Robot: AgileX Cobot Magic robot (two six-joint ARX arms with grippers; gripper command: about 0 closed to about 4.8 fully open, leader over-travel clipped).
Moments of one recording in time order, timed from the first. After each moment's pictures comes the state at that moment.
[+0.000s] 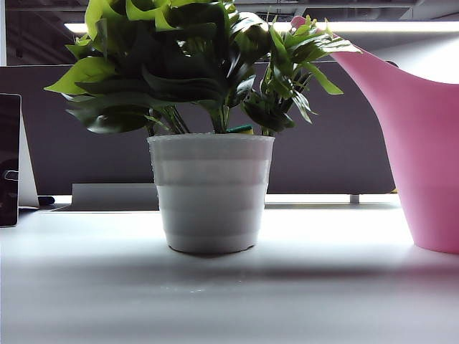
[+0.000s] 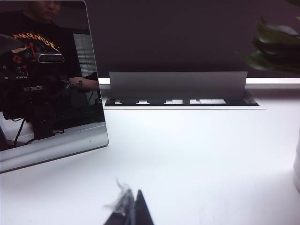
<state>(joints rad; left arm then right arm) -0.03 0.00 0.01 0.00 0.00 0.02 0.00 0.00 0.01 0.06 -0.08 0.05</state>
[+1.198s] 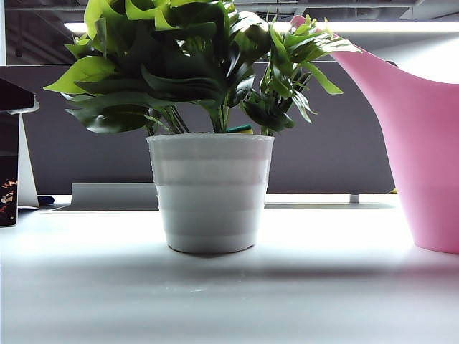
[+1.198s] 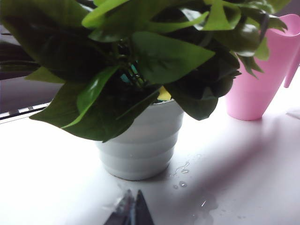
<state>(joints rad) -0.67 0.00 0.01 0.00 0.00 0.02 0.00 0.00 0.10 -0.22 0.26 0.24</state>
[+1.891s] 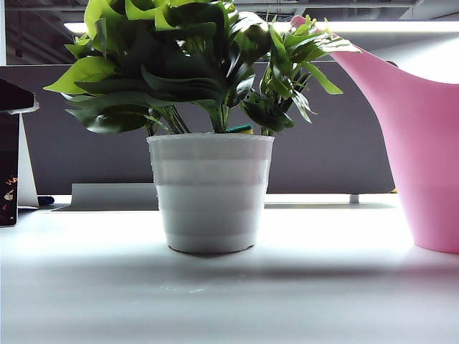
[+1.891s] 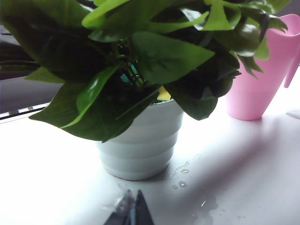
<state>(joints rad) -0.67 0.00 0.01 0.00 0.00 0.02 -0.01 0.69 0.16 0.34 0.33 0.09</state>
